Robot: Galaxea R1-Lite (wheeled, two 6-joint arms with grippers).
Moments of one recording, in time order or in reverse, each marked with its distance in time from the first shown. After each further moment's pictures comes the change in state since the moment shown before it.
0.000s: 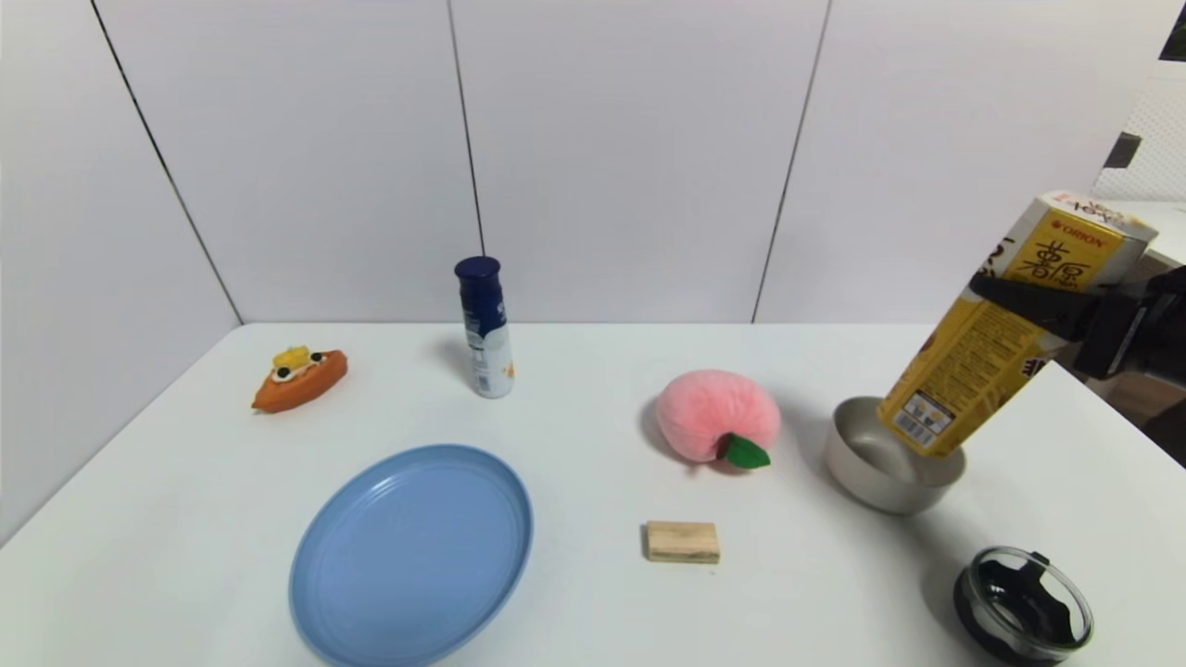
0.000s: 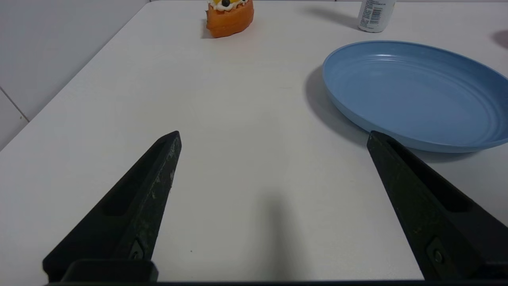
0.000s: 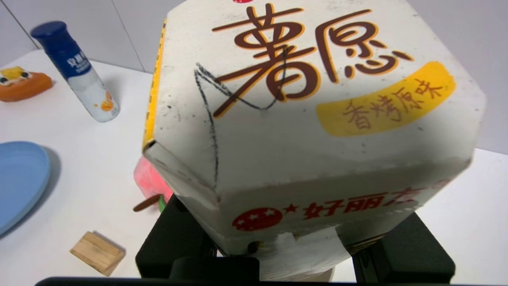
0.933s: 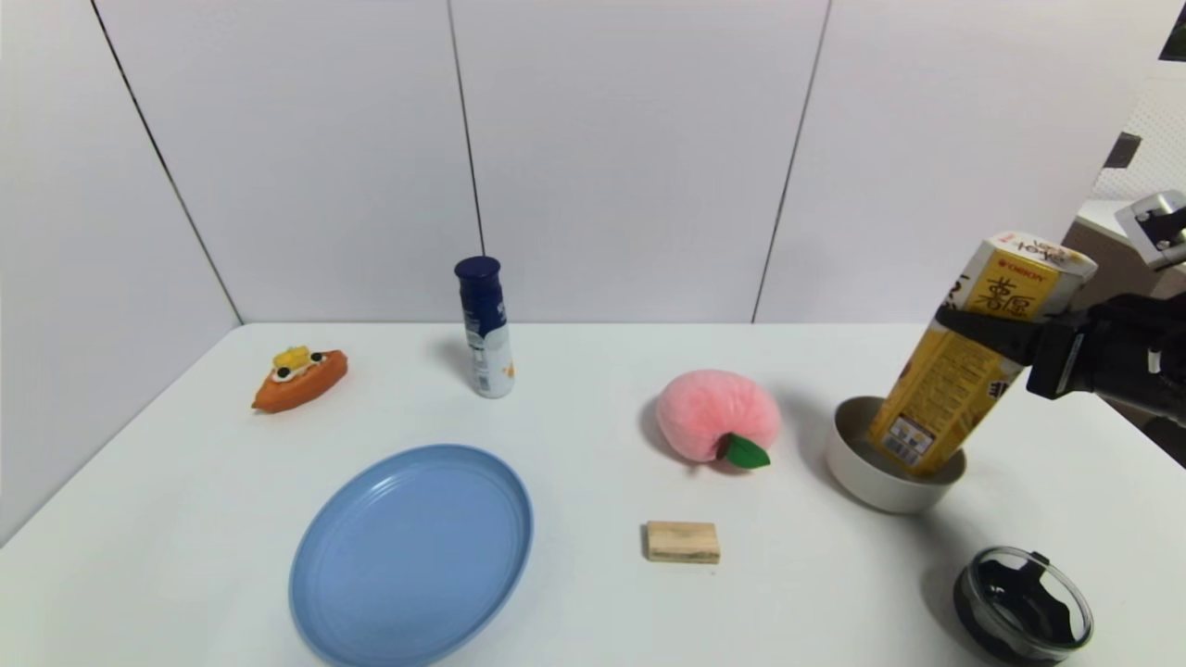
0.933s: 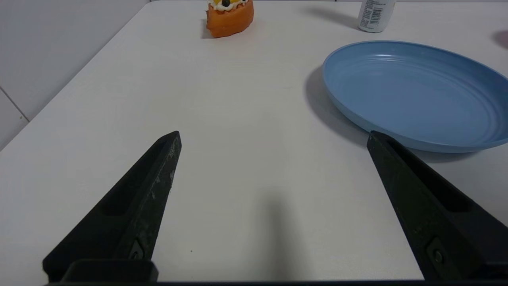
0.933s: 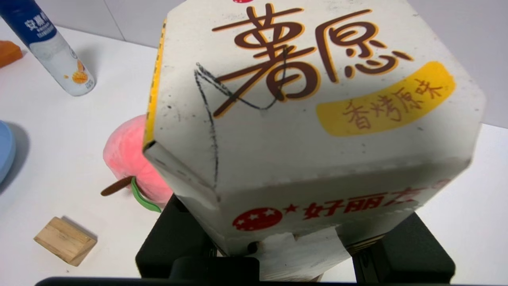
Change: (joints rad) left arm 0.000 0.000 0.000 0.000 0.000 0.000; right arm -0.012 0.112 0.016 -0.035 0.008 -0.051
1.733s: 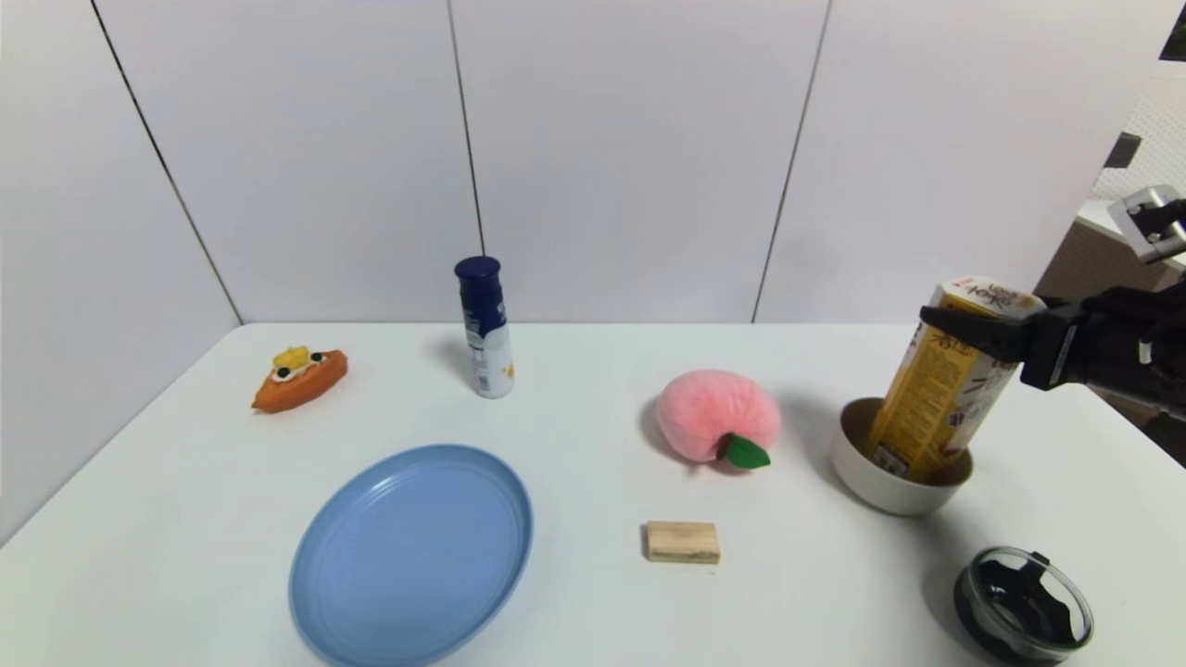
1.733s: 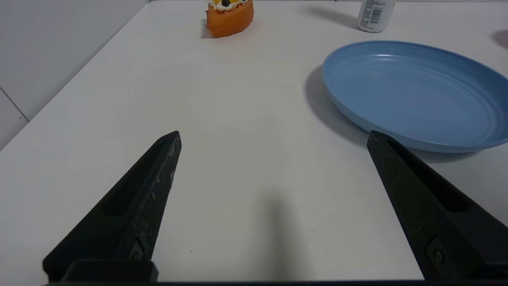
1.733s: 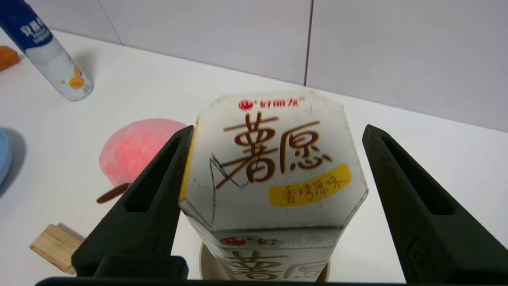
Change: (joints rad) left arm 0.000 0.000 0.000 0.000 0.000 0.000; right arm 0.000 0.011 -0.032 0.004 -0.003 0.012
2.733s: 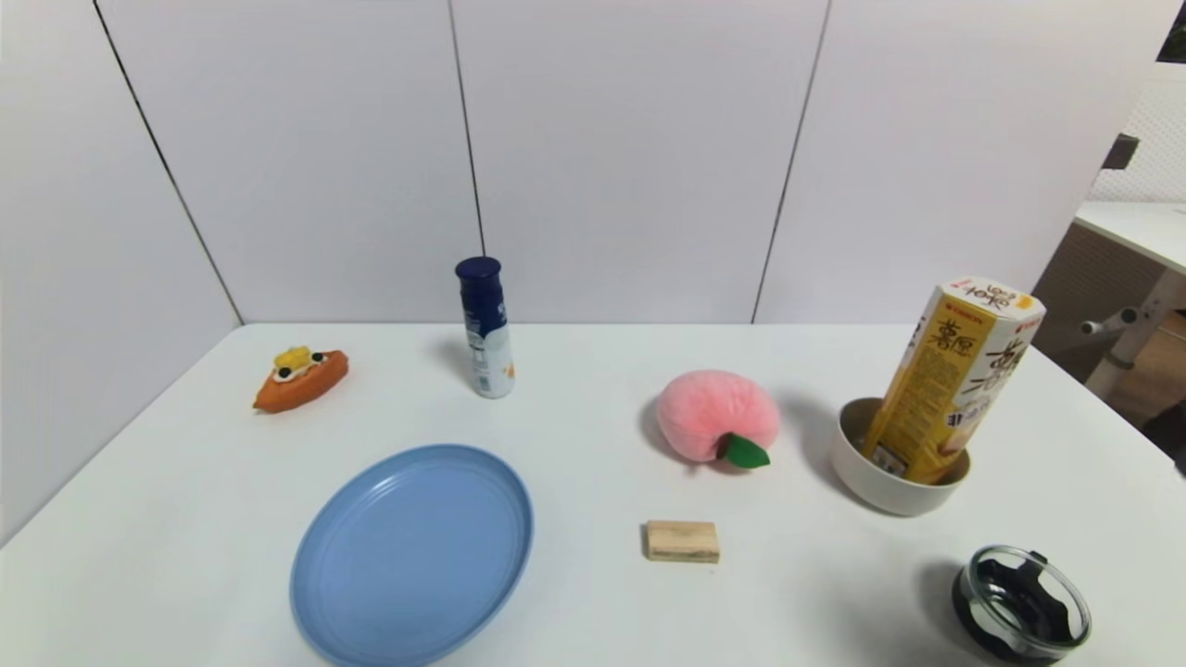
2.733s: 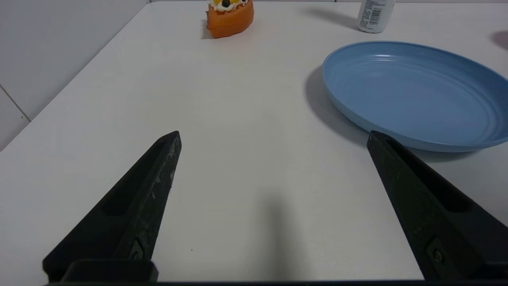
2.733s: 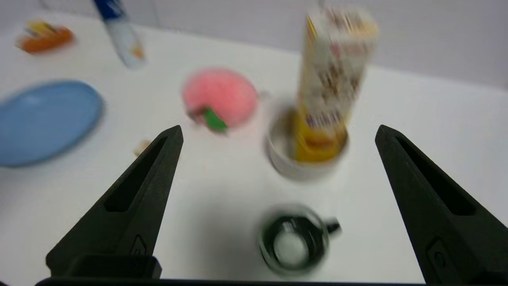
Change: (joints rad) left arm 0.000 0.000 0.000 0.000 0.000 0.000; right arm 0.017 -0.761 0.101 0.674 -0.121 -0.032
